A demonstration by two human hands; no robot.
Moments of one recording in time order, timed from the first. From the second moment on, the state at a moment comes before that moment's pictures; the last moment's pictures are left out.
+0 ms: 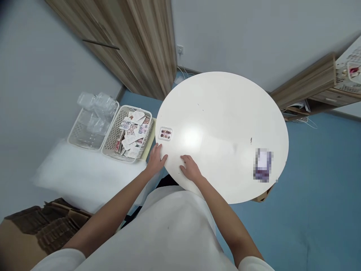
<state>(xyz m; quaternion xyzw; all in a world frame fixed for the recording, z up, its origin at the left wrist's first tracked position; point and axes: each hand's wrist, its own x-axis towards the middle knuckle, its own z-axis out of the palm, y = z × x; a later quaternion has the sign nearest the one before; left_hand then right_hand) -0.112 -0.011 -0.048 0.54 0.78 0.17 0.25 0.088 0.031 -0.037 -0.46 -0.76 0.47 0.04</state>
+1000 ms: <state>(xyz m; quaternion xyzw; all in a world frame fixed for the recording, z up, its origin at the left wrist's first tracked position) -0.045 0.003 -0.045 0.49 0.71 0.32 0.39 0.109 0.027 -0.032 -0.56 -0.58 0.56 0.20</state>
